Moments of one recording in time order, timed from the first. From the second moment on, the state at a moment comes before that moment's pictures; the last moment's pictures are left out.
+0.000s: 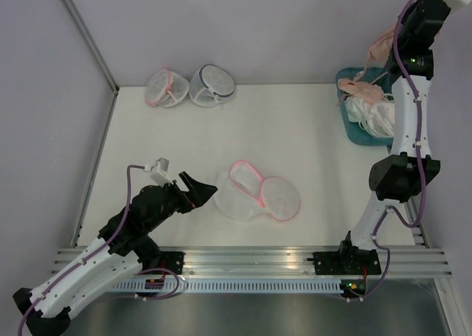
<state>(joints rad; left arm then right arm) -0.79 0.40 0.45 -0.39 -0.15 -1.01 -0.16 1.93 2.26 -0.16 0.43 0.29</state>
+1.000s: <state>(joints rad) -0.79 0.56 0.48 -0.38 -0.16 -1.01 -0.26 2.37 2.22 -0.06 0.23 0.46</state>
